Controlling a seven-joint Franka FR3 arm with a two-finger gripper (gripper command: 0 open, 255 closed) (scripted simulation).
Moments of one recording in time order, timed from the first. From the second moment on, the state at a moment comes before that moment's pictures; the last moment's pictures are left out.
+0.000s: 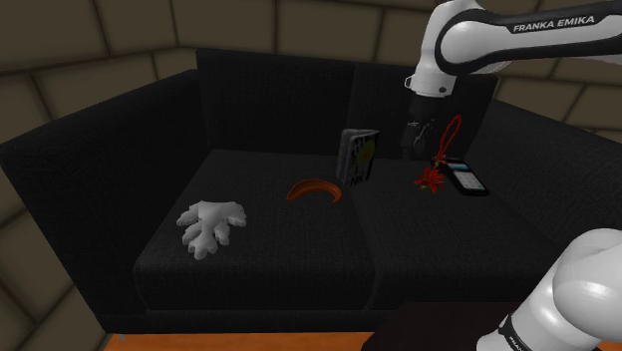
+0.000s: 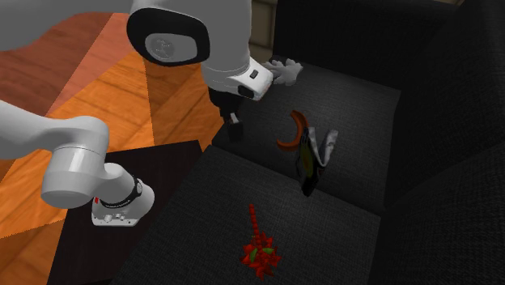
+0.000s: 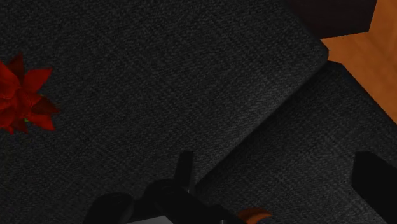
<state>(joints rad) -0.03 -0.47 0.00 -2.24 0.01 1.72 -0.19</state>
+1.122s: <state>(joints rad) -0.05 0.20 -0.03 -1.55 0.00 1.74 -0.32</state>
